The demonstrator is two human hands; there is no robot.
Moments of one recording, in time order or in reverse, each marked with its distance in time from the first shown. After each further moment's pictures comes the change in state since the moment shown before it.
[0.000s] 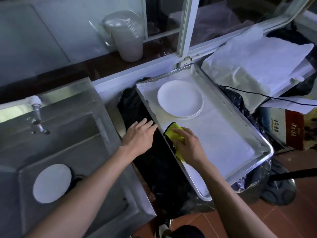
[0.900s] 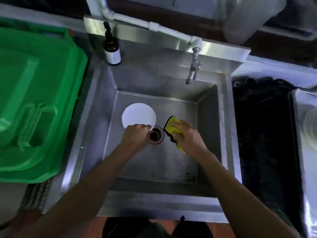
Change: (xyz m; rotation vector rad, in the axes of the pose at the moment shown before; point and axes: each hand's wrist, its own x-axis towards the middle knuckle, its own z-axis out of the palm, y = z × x) left_hand -0.393 -0.311 0.030 -0.141 -0.179 -0.770; right_hand -0.046 -0.242 0.394 -0.297 -0.654 -0.363
